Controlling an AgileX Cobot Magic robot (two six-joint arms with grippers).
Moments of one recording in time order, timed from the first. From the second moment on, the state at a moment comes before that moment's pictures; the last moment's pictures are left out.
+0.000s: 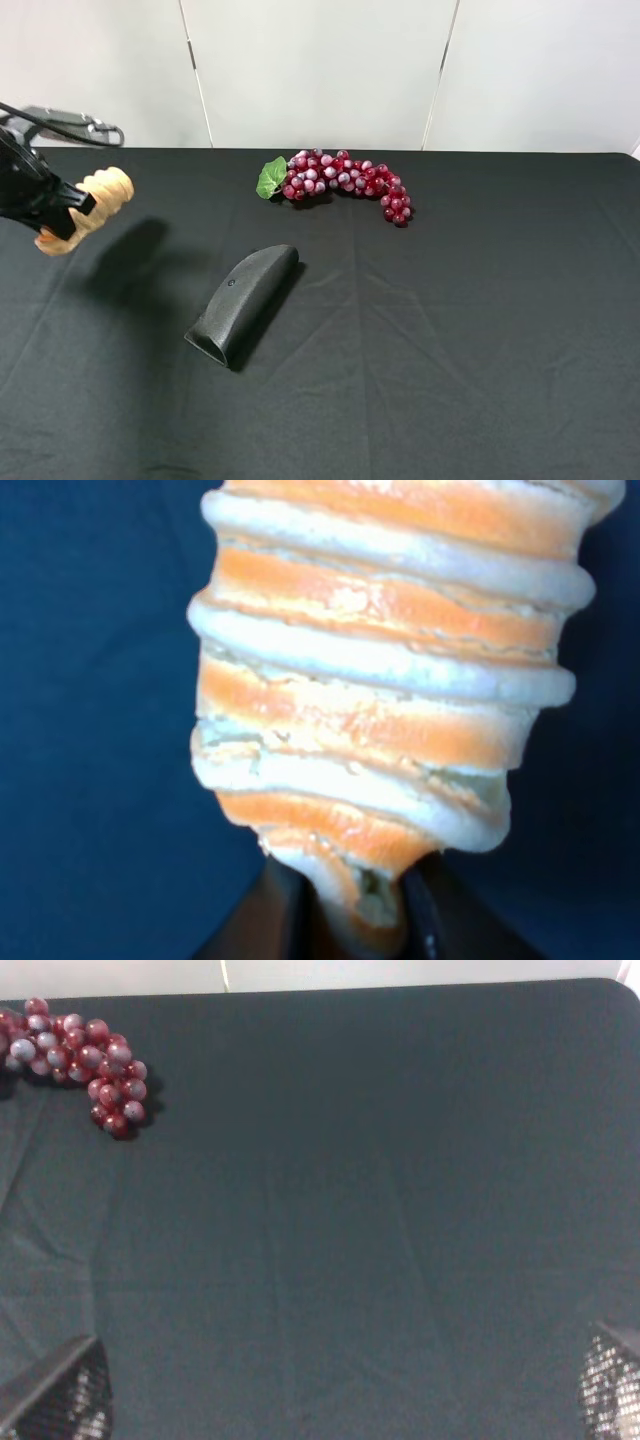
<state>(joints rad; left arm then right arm) 0.02 1.69 -0.98 0.01 0.59 0.25 -0.06 -0.01 -0.50 0.07 1.03 -0.09</state>
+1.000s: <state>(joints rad) -0.33 1.44 -0.98 0.04 0.77 0.35 -0.06 0.00 -0.50 0.11 1.03 -0.06</state>
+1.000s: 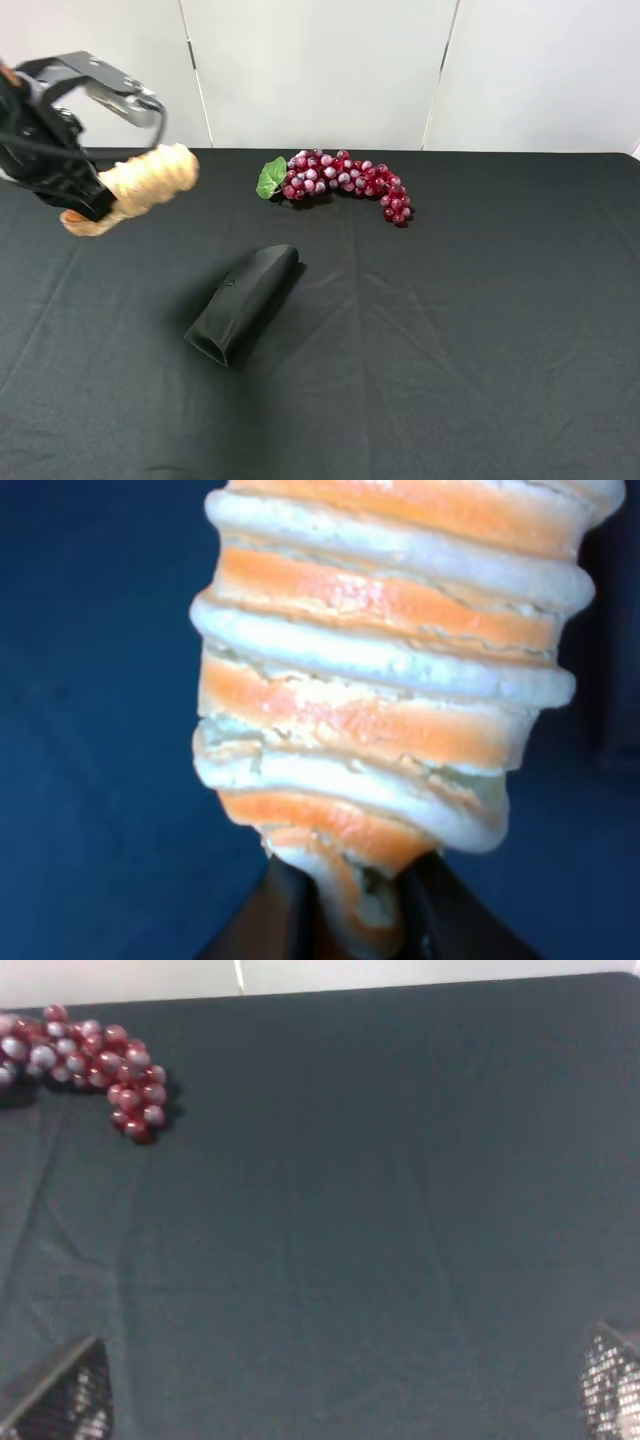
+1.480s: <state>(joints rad) -0.67 1.44 -0.98 0.09 0.74 0.40 -0.04 0.30 -0.58 0.36 1.06 -0.01</state>
